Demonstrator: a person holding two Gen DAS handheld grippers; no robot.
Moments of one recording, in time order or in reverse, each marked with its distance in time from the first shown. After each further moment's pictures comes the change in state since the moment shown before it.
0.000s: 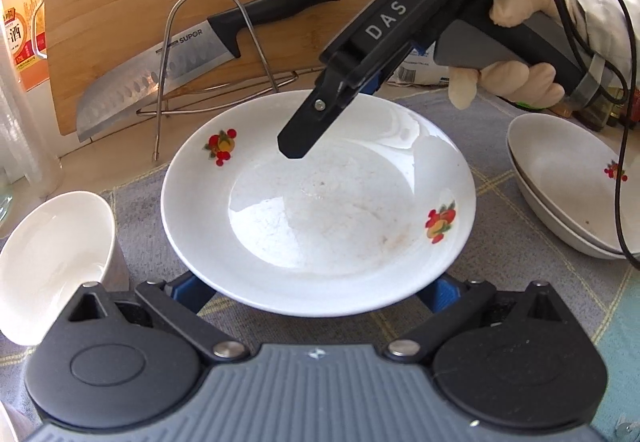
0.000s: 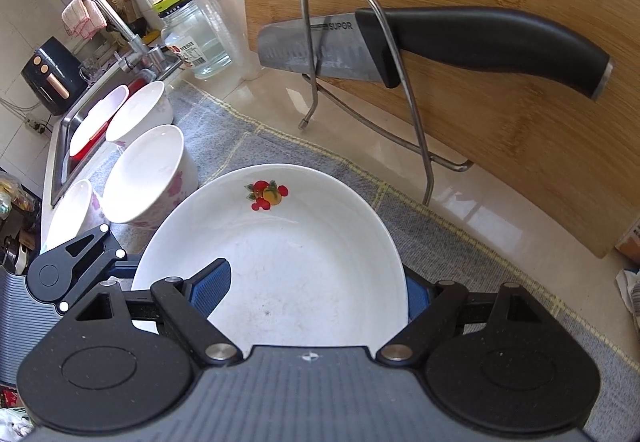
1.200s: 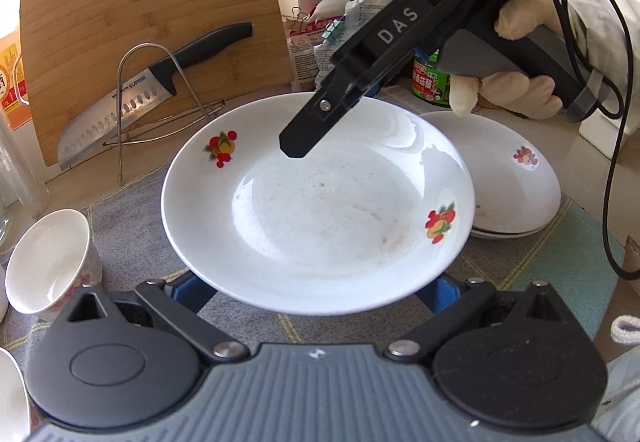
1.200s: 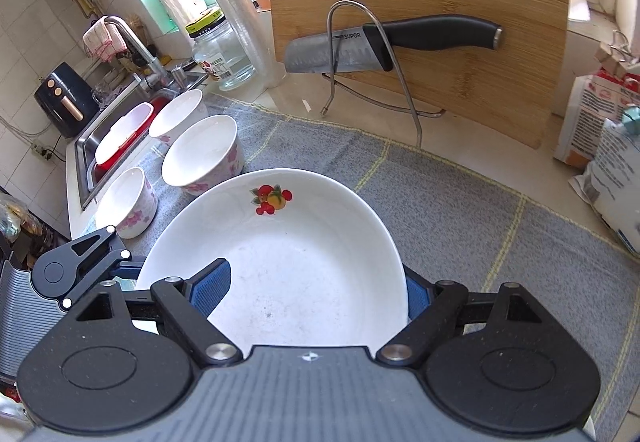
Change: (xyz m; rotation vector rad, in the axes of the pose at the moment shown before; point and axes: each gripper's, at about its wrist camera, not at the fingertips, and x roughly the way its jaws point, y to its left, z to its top) left arm -0.056 -0.062 0.003 0.075 -0.009 -0.060; right arm -0.079 0.031 -0.072 0.067 -0.096 -0.018
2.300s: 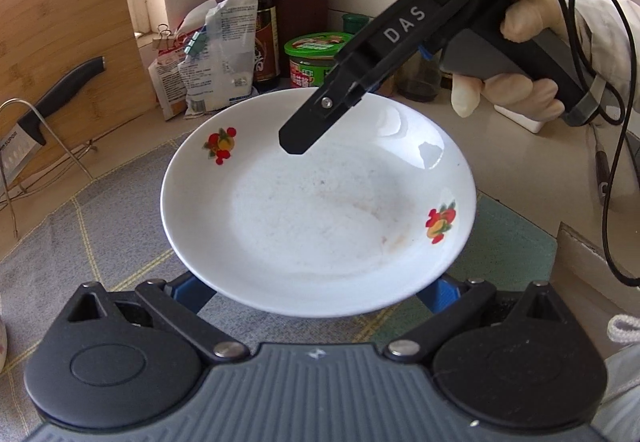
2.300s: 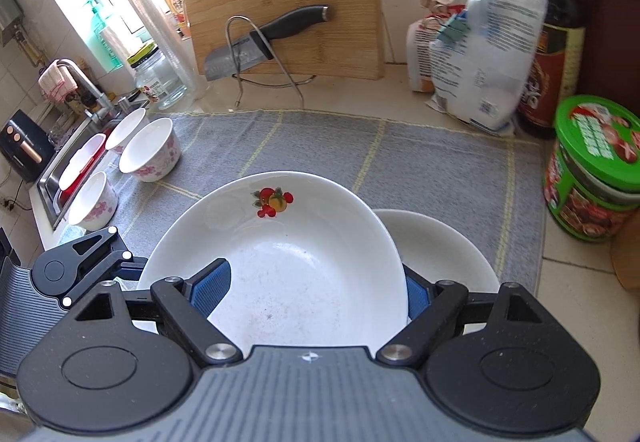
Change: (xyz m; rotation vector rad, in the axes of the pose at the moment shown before) left arm 0.023 -0.080 0.022 0.149 0.010 -0.194; right arm -0.088 -0.047 -0.094 0.175 -0.083 -0.143
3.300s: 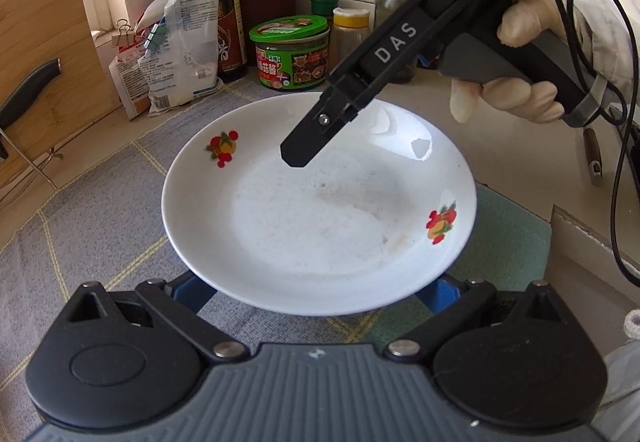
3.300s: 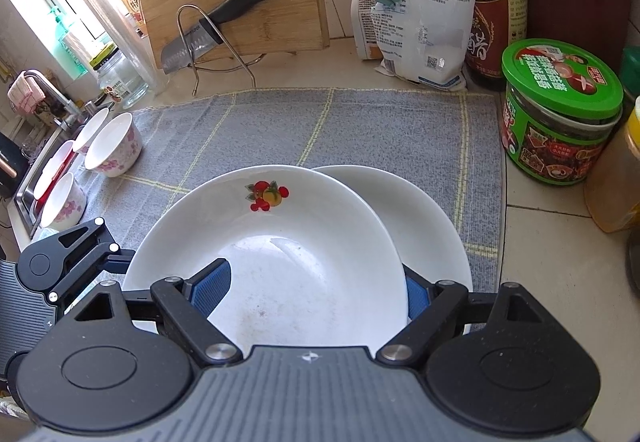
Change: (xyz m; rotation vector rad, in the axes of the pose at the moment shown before) left arm 0.021 -0.003 0.006 0.061 0.042 -0.055; right arm 0.005 -0.022 -0.021 0.078 0.023 -0.063
